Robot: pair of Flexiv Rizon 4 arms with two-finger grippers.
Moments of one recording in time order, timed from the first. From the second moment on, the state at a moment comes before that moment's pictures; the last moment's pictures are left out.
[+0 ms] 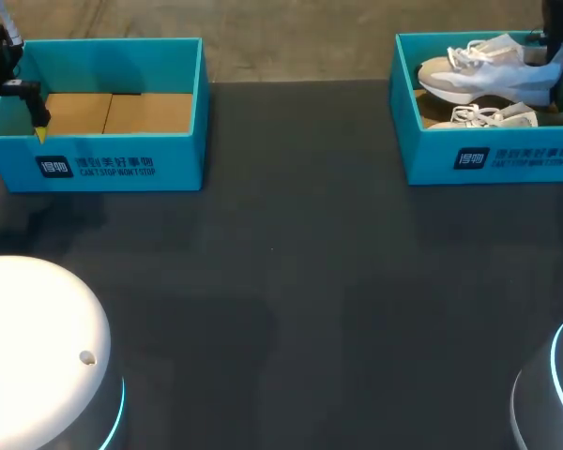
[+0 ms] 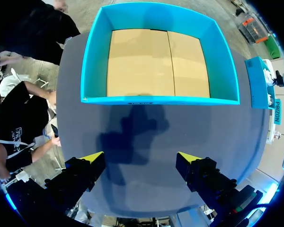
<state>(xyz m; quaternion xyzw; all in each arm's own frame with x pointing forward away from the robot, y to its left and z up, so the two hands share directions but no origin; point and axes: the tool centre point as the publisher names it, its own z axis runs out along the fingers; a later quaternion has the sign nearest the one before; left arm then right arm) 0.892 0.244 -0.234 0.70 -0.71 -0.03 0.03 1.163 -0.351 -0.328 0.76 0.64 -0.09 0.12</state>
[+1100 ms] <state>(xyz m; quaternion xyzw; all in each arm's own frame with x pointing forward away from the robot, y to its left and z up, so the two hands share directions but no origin) 0.892 0.244 -0.234 0.70 -0.71 -0.03 0.03 1.163 -0.345 -0.356 0.75 0.64 -0.09 0.13</state>
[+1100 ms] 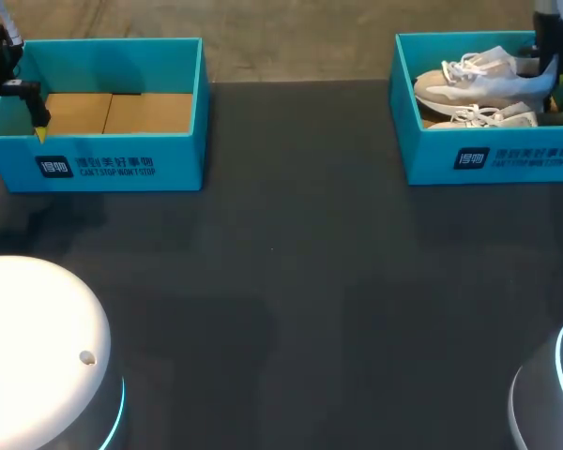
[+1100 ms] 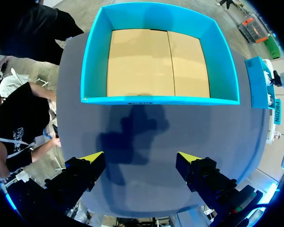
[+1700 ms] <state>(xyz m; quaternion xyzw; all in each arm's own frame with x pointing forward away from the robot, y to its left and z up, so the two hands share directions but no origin) 0.892 0.244 -0.234 0.70 -0.71 -0.03 0.03 1.164 -0.346 -0.372 0.74 0.65 -0.10 0.11</state>
